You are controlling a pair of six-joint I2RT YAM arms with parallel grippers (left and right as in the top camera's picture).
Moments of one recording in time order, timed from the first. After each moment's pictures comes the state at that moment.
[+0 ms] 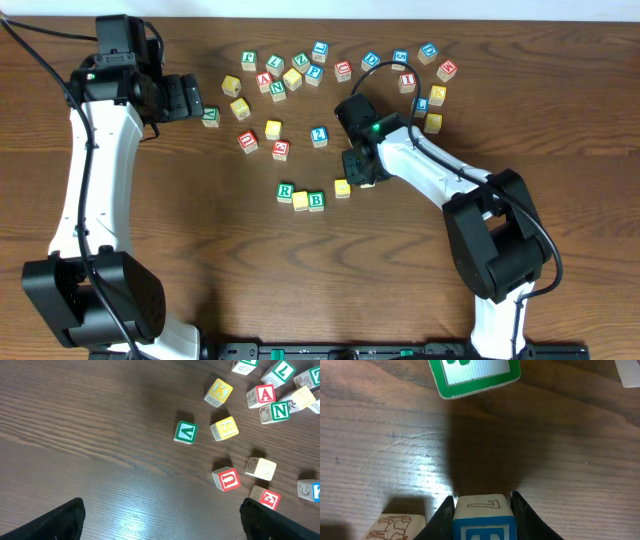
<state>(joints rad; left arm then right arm) 0.10 1.72 1.61 -0.96 -0.01 -0.11 0.53 2.06 1.43 -0.76 0.08 0.37</state>
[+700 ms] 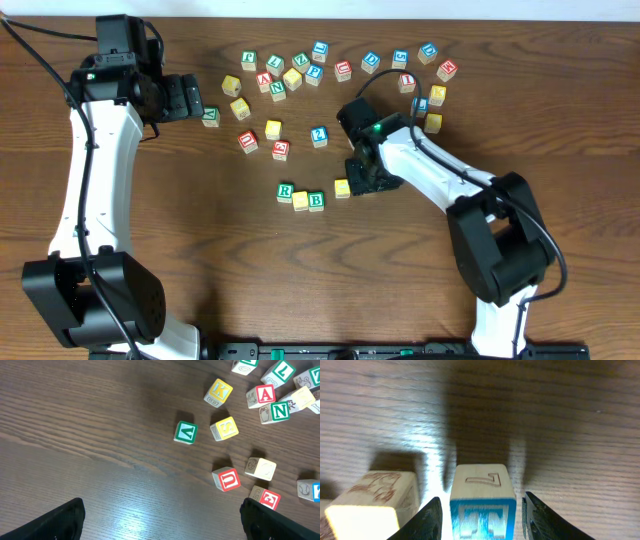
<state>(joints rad) 0.10 1.72 1.61 -0.96 -0.01 -0.11 0.53 2.03 1.42 -0.88 0.03 0.38</state>
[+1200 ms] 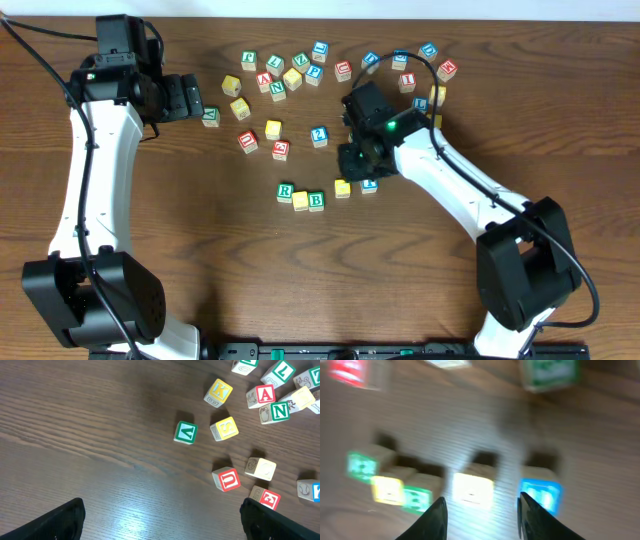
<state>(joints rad) 0.10 1.72 1.61 -0.96 -0.01 -0.11 0.55 1.90 1.43 -0.78 -0.14 0.36</state>
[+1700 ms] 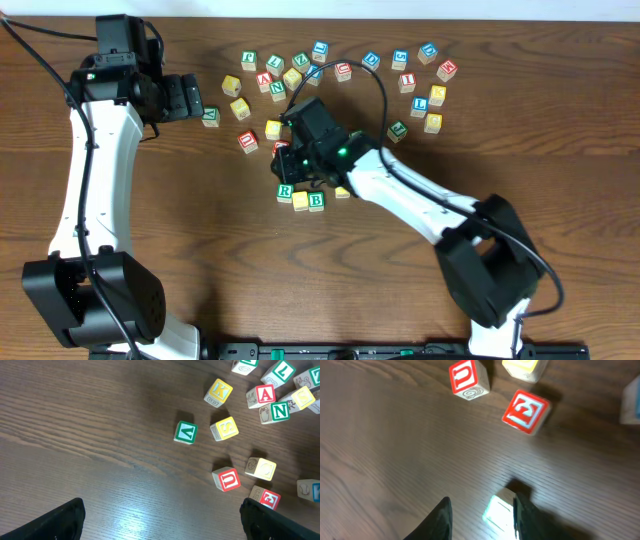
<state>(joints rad) 0.10 1.72 1.61 -0.96 -0.01 -0.11 0.72 1.99 1.44 -0.40 -0.26 0.54</state>
